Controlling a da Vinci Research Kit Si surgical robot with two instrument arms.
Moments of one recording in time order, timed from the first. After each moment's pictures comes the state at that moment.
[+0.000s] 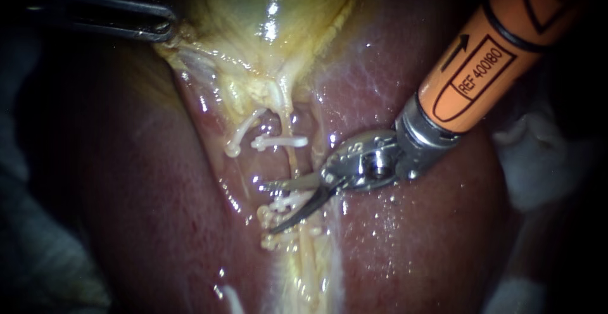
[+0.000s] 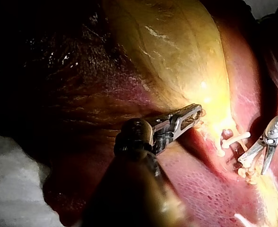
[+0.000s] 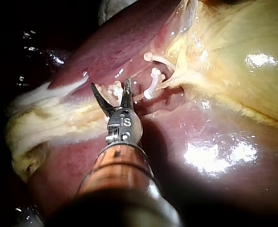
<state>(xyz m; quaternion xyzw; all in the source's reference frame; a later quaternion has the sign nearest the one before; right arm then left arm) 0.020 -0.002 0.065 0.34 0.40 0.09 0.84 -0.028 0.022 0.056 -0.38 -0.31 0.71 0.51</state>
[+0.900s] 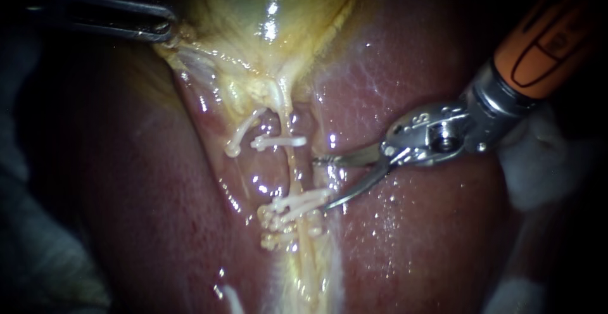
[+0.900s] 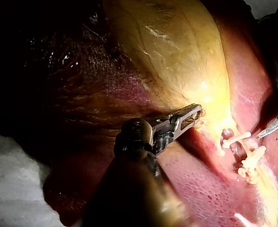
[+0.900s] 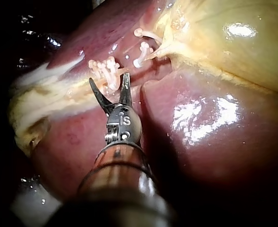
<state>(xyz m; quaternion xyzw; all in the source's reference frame) 0.012 0.002 0.062 0.35 0.43 0.10 0.83 -0.028 0.022 0.056 -0.38 -0.31 0.71 0.51</state>
